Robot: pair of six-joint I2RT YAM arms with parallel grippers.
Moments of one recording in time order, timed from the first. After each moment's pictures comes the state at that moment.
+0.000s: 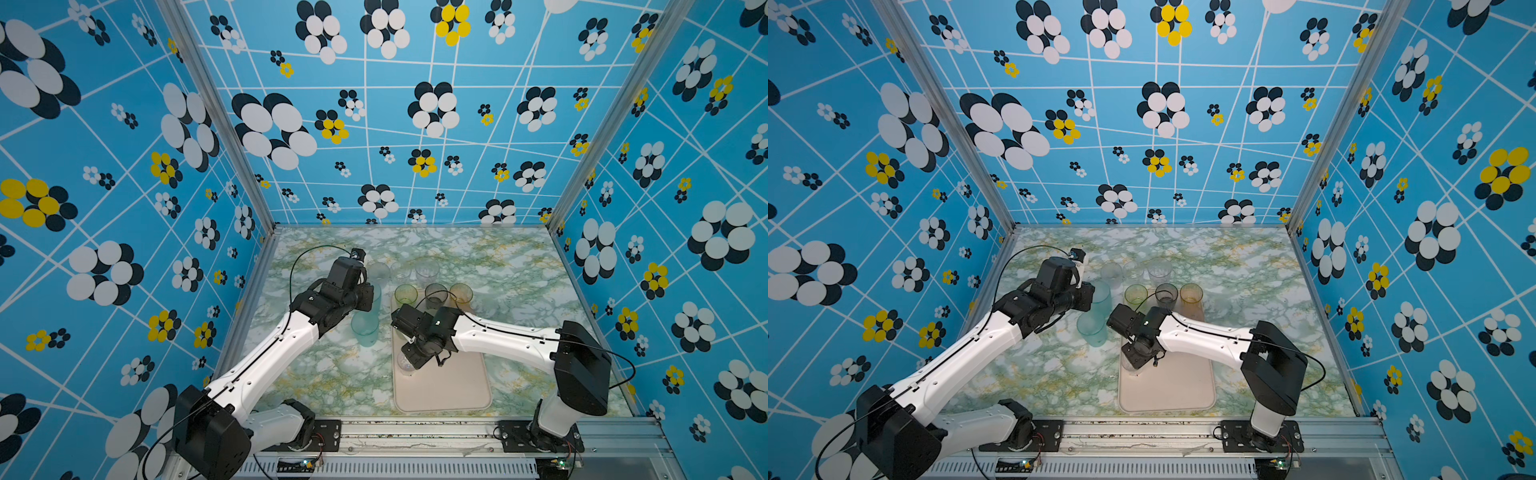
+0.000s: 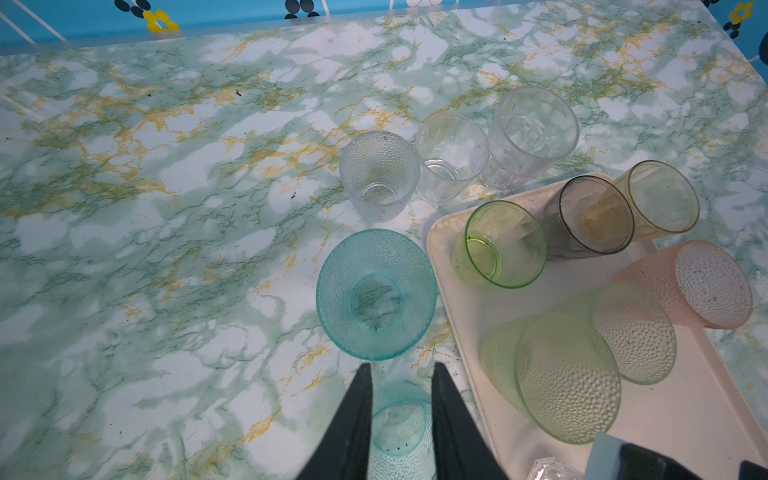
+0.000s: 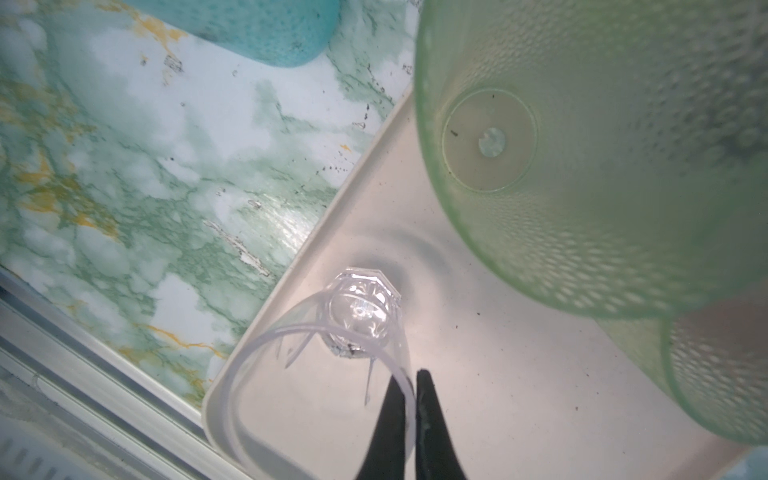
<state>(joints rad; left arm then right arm) -0.50 1.21 1.03 -0.56 -0.09 -0.24 1.07 1.72 1.25 -0.84 0.09 0.33</state>
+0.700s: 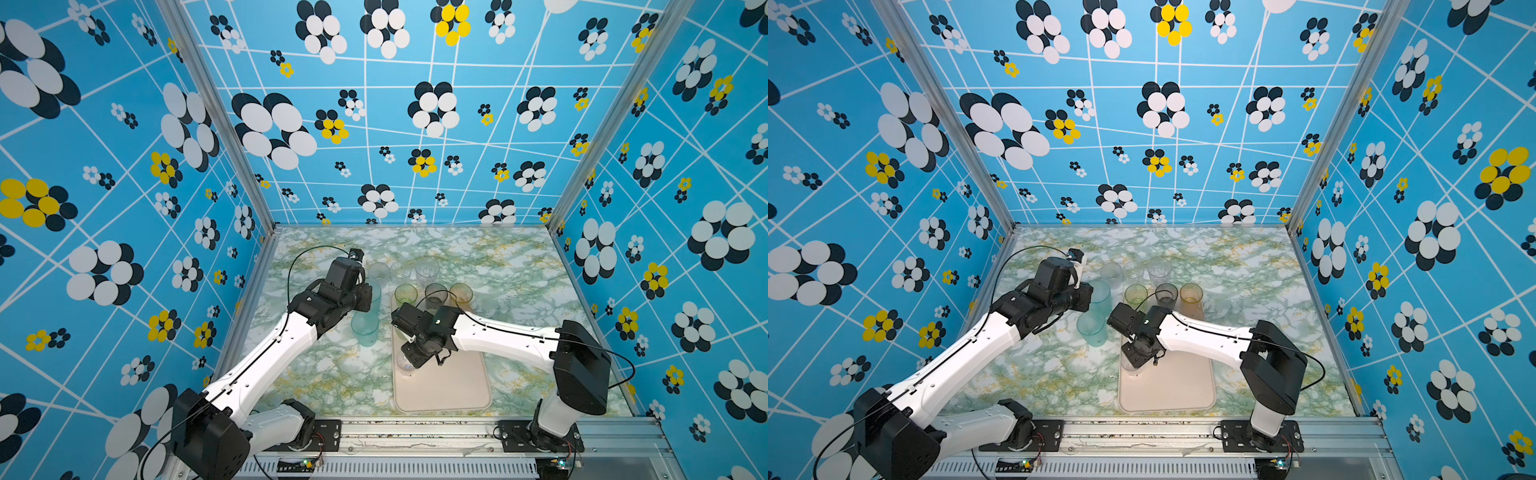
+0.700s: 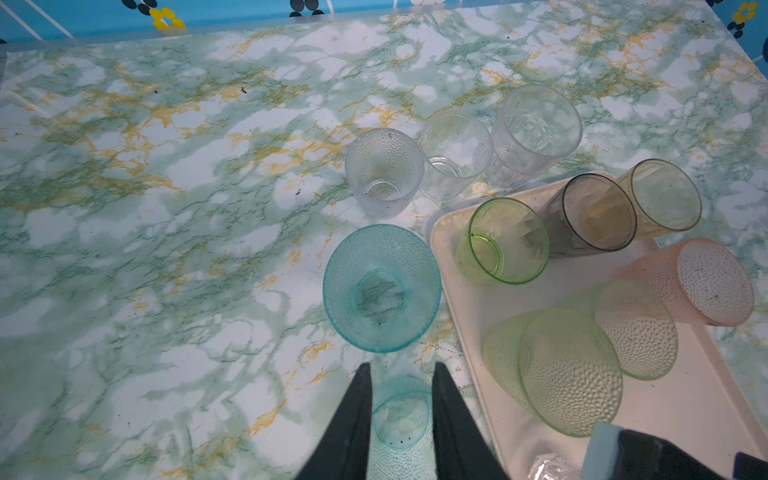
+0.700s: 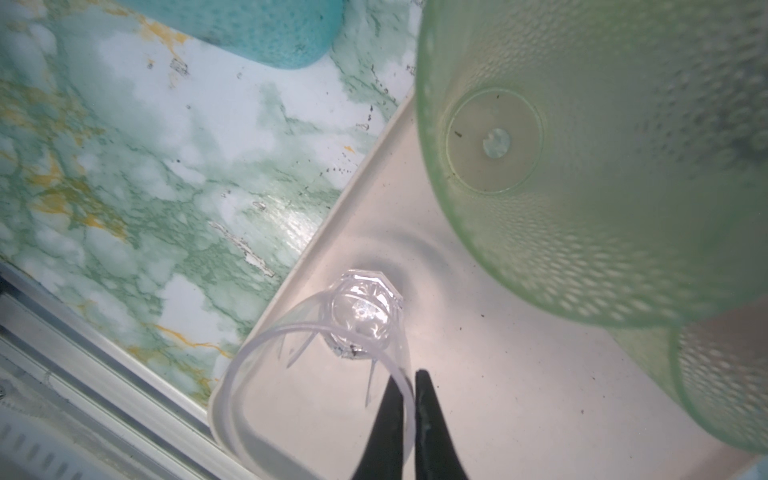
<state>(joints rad) -0.50 1.20 1.03 -0.58 -0.09 -0.24 1.06 1.72 1.25 -0.83 0.07 0.33</state>
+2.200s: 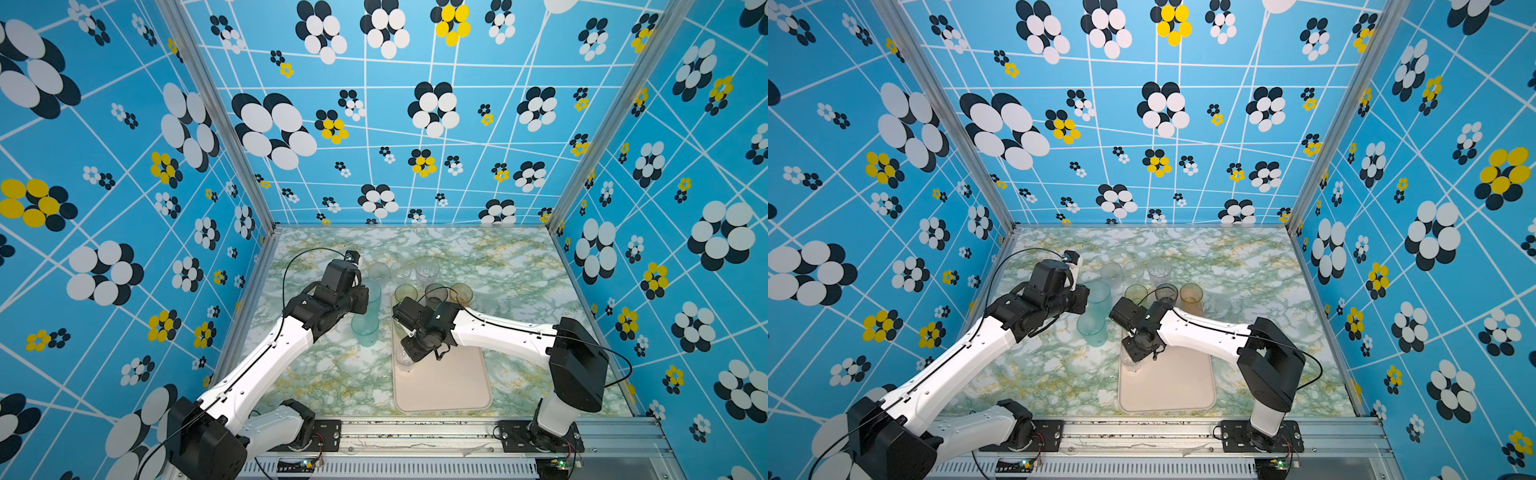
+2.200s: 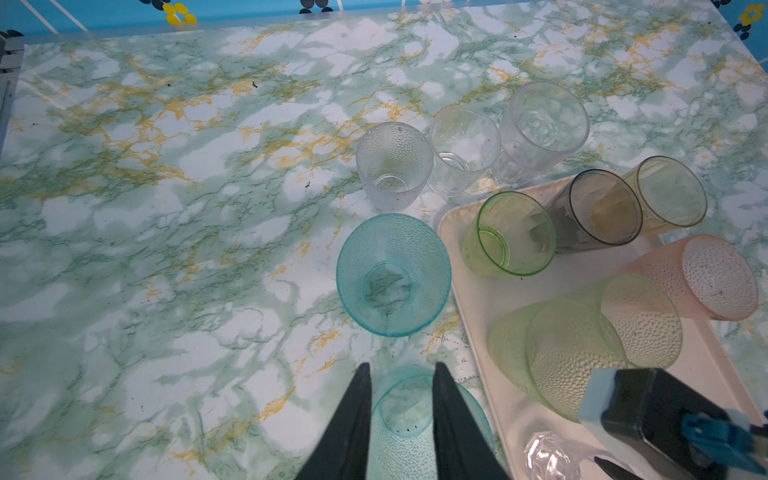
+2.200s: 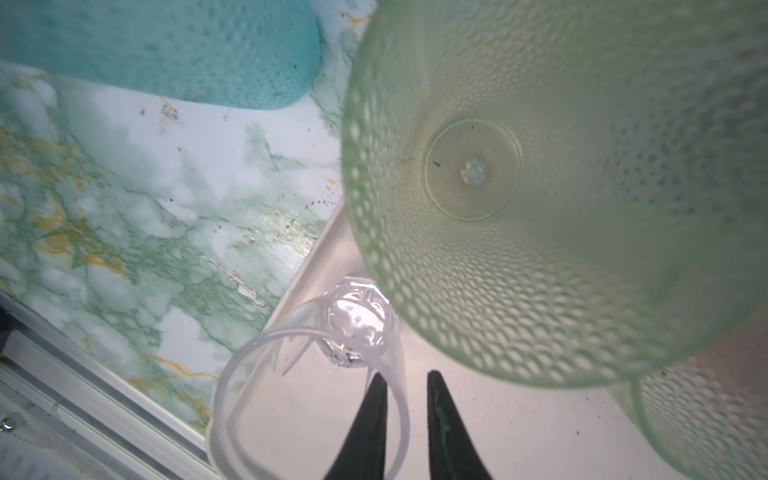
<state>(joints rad) -0.48 1.16 1.01 -0.60 -0.09 -0.24 1.02 1.74 1.26 -0.80 0.06 0.34</state>
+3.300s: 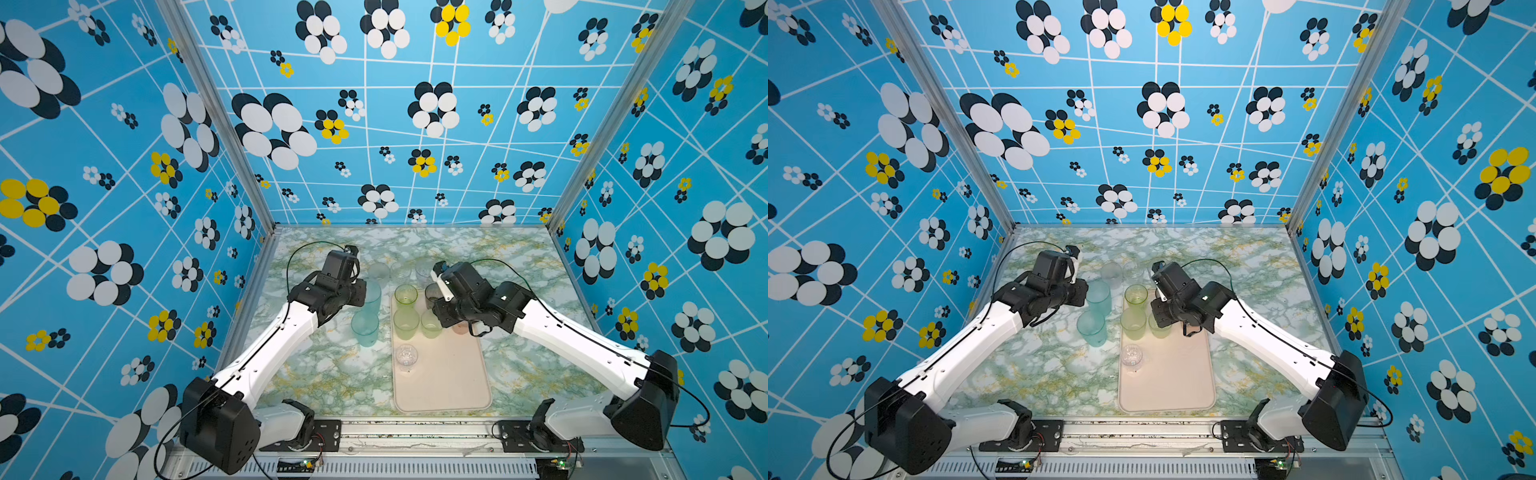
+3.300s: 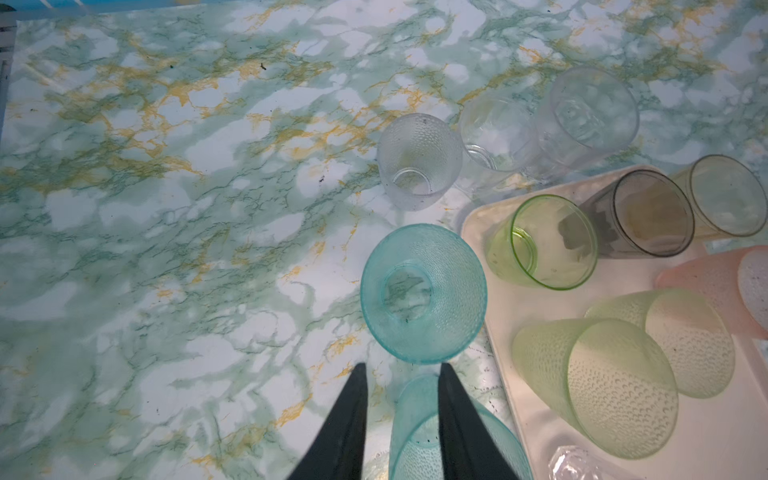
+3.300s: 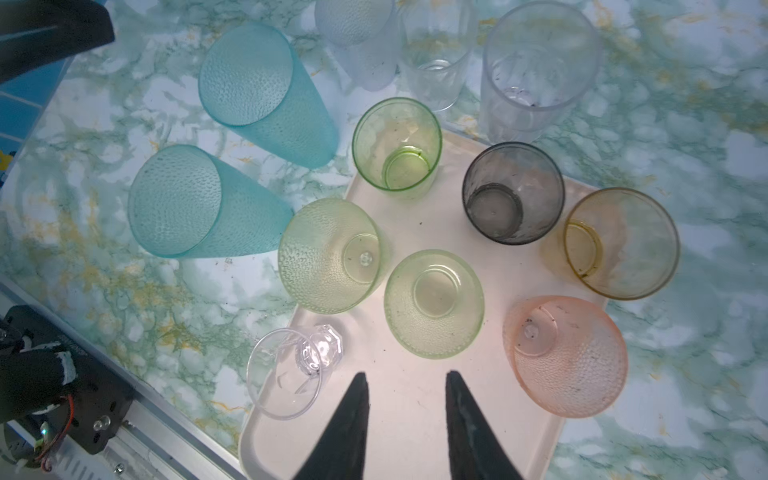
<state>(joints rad) -0.38 1.31 1.10 -0.62 -0.03 -0.19 0.79 1.37 1.25 -0.82 0.11 0.33</state>
